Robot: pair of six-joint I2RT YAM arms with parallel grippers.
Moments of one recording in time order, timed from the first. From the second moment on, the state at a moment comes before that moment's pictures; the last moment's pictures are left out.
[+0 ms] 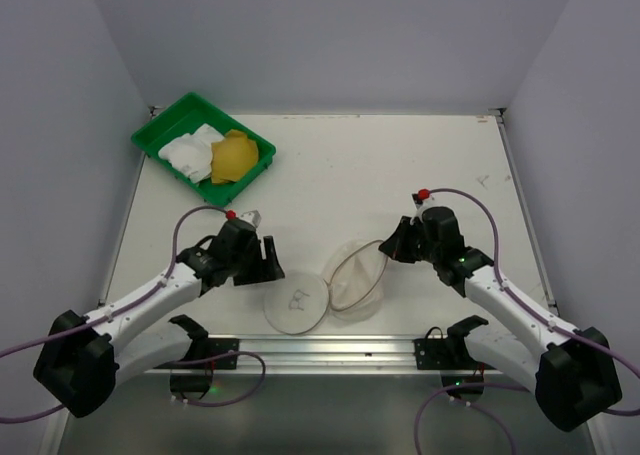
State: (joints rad) left arm -0.54 1.05 0.56 -0.47 0.08 -0.67; right arm 0.43 0.97 0.49 -0.18 -0.19 0.60
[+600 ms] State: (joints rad) left arm -0.71 1.47 0.72 -0.37 -0.13 -0.78; right arm 0.43 0.97 0.48 -0.16 -0.19 0.63
